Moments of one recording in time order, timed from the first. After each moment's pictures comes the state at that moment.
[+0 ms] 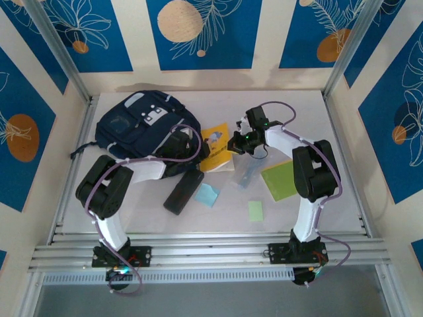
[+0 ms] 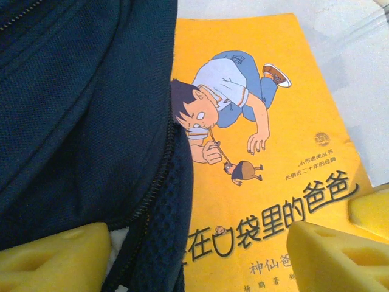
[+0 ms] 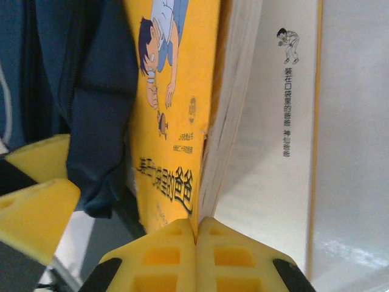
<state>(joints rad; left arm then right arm) -0.57 1.78 0.93 0.21 0.10 -0.73 0.31 1.90 1.31 -0.51 -0.59 0.53</state>
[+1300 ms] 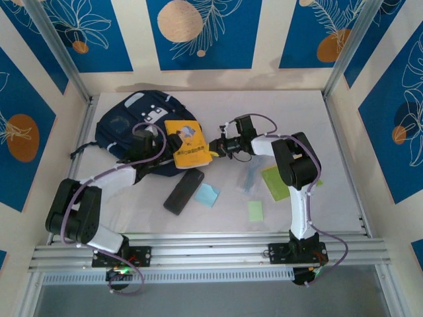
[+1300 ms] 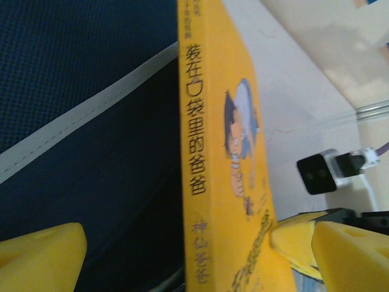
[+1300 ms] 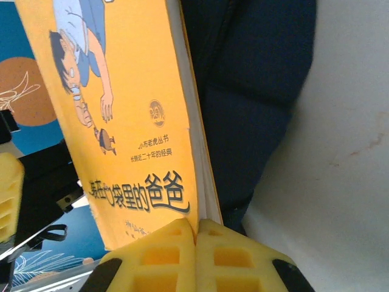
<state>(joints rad) -0.31 1.49 0.74 0.18 0.19 -0.82 0.38 2.12 1.26 0.08 -1.00 0.85</state>
